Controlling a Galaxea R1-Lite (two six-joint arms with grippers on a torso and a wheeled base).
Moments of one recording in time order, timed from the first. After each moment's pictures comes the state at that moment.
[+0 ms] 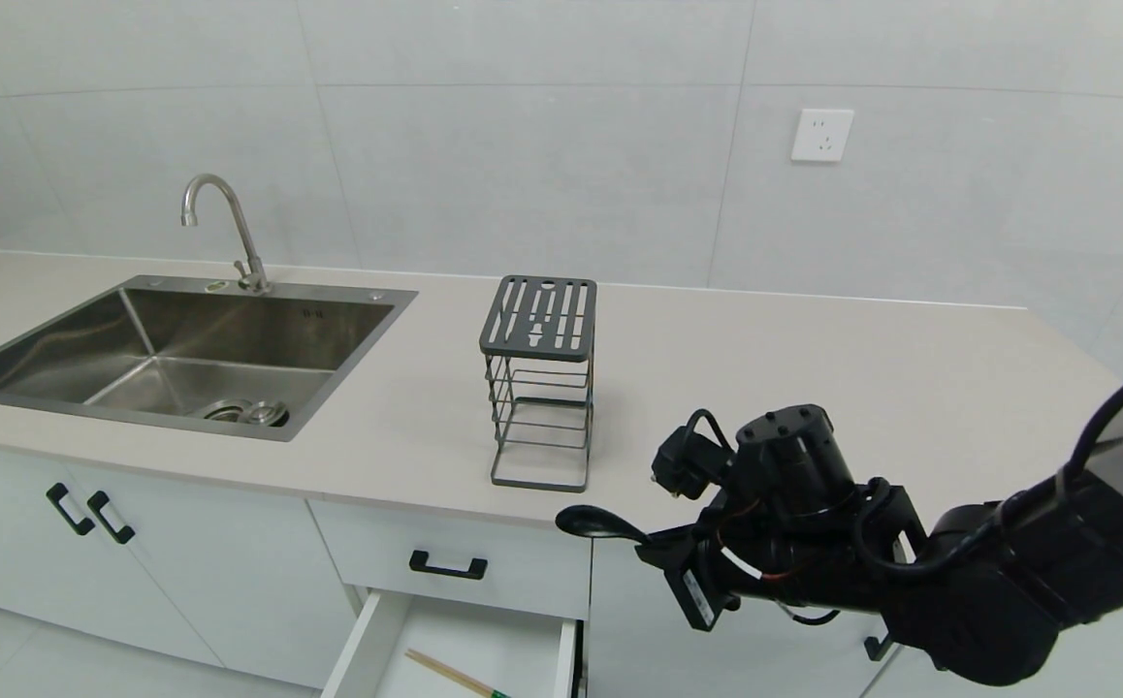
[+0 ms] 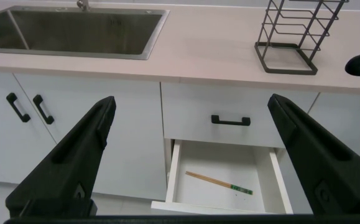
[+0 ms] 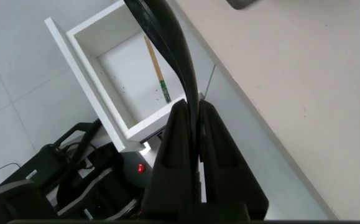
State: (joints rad) left arm 0.00 0.00 0.00 0.00 -0.05 0.00; right arm 0.70 2.00 -0.70 -0.58 0.17 -0.08
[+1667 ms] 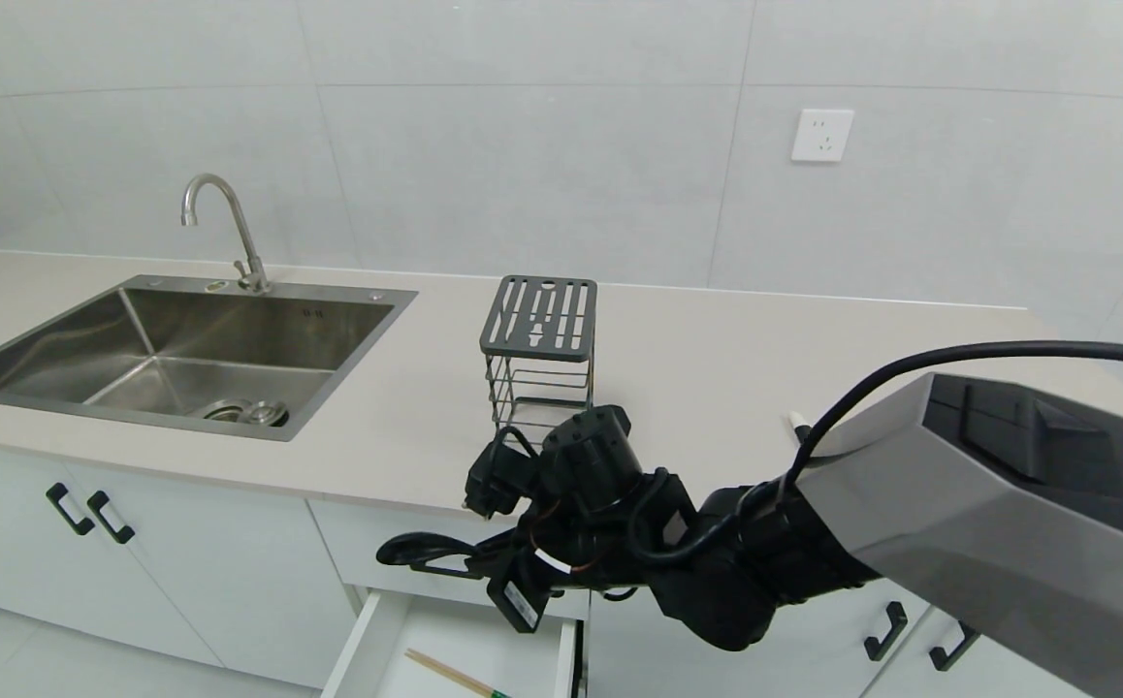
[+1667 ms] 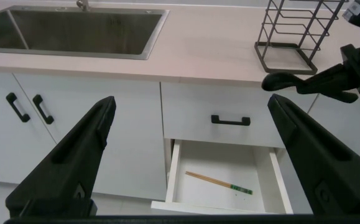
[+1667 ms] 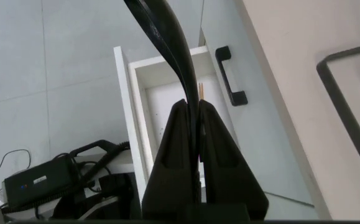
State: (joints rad) left arm 0.00 0.00 0.00 0.00 -0.05 0.00; right arm 0.89 2.33 -1.21 -0.48 0.29 -0.16
